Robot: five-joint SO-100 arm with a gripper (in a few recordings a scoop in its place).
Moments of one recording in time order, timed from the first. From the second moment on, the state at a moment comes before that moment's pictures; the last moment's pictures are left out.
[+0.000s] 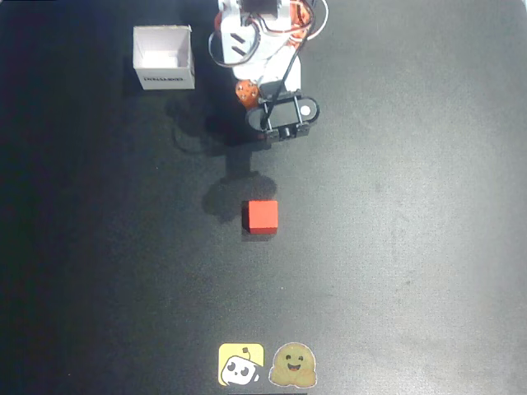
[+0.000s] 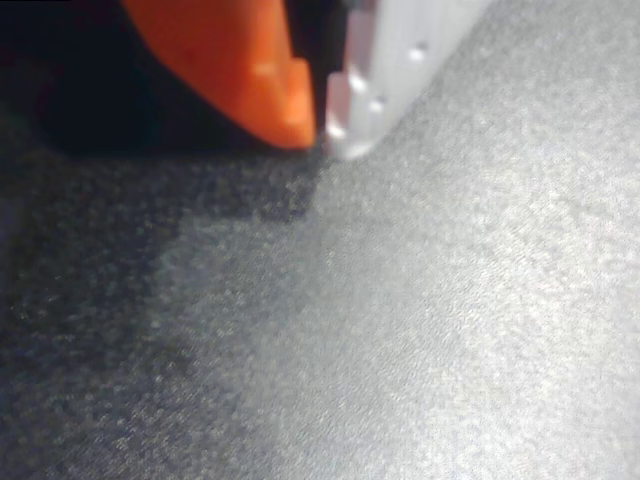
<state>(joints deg) -0.6 182.9 169.6 75.8 79.2</state>
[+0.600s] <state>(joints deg) 2.6 182.9 169.6 77.1 90.5</state>
